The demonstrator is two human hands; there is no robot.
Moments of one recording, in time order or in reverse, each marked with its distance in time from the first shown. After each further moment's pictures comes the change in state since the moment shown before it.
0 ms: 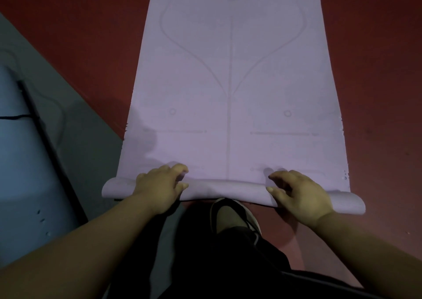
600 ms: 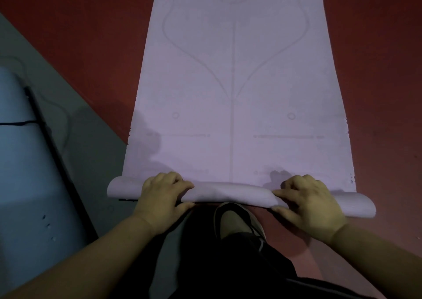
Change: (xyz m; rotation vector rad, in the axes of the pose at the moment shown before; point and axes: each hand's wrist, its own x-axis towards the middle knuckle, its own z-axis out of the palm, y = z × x) left_hand -0.020 -0.011 0.020 0.012 0.298 0.245; right_hand -0.010 0.012 0.001 -0.158 0.145 -0.366
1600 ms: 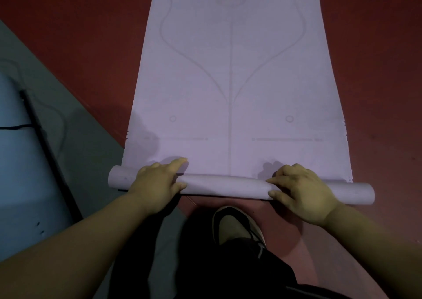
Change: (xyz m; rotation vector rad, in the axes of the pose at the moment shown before) left_hand 0.044 -0.011 -0.029 0.012 -0.187 -0.082; right_hand 0.039 0.009 -0.011 0.075 -0.170 0.029
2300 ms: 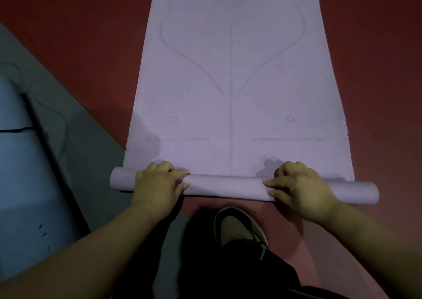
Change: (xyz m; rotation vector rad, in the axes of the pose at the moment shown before) left_hand -0.011 0.012 0.012 0.043 0.248 -0.080; right_hand 0.006 -0.003 0.003 0.023 0.058 0.021
